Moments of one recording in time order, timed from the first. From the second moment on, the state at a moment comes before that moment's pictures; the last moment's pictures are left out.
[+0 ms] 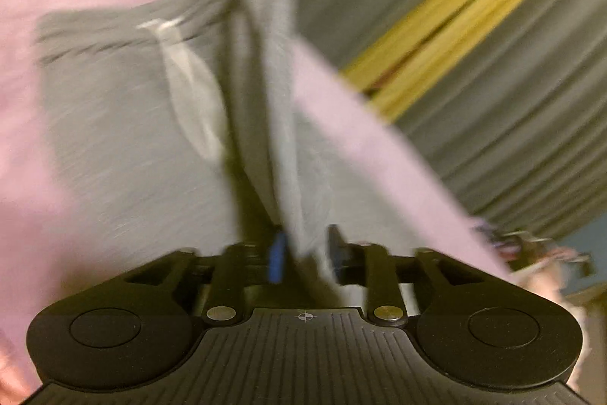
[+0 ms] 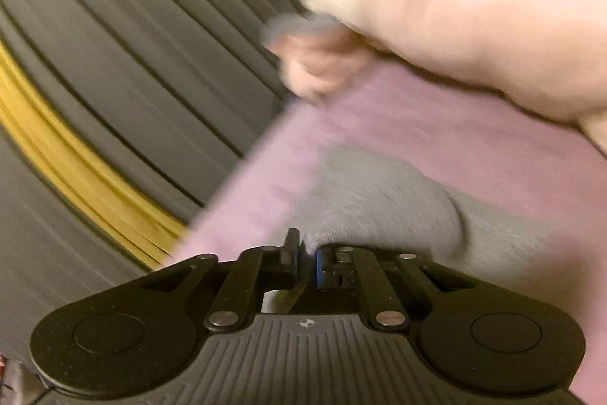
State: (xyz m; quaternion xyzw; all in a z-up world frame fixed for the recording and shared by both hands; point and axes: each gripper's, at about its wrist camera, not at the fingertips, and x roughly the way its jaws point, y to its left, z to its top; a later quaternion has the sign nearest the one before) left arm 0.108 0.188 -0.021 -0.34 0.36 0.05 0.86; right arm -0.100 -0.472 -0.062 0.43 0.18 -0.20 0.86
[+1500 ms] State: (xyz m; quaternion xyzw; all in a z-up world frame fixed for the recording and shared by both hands) left arm 0.082 0.301 -0.056 -0.34 0.37 0.19 0.84; right arm -0.102 -0.490 -0.110 0.36 0.26 -0.29 0.85
